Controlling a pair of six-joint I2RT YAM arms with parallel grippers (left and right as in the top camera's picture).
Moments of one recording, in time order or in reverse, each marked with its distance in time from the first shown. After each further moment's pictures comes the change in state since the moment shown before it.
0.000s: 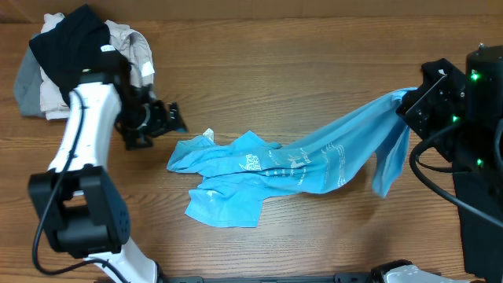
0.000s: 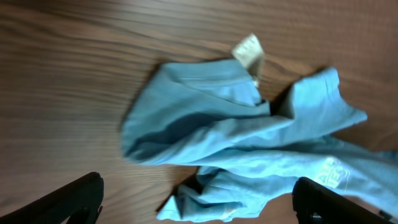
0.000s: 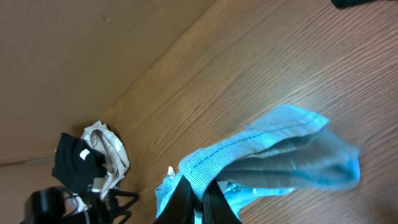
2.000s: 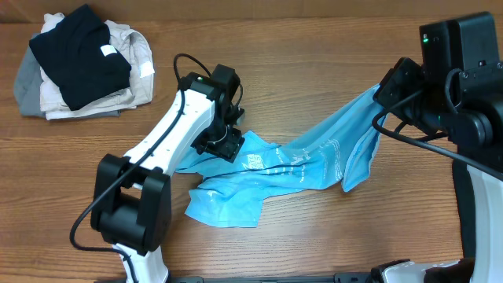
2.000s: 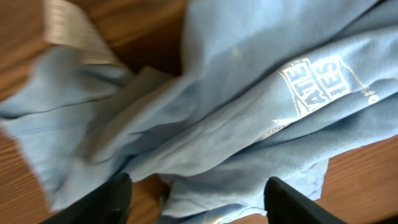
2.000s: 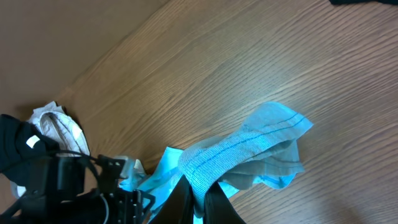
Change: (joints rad) left arm -0.468 0.058 -0.010 0.010 -0.250 0.185; right arm 0.000 0.133 -0.019 0.000 0.002 -0.112
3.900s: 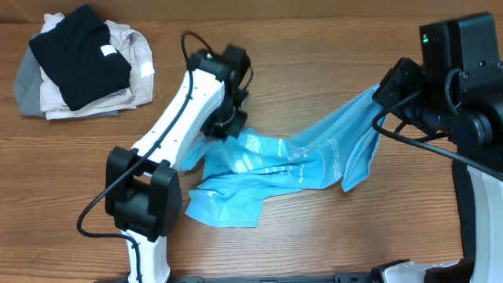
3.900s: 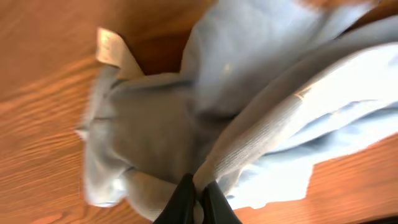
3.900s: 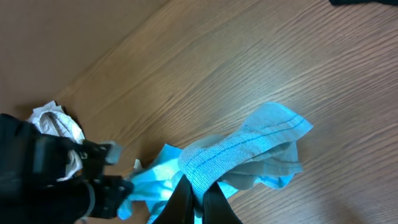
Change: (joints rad) left arm -0.026 0.100 0.332 -0.211 -0.070 -0.098; right arm 0.000 0.000 0.000 0.000 0.000 -0.003
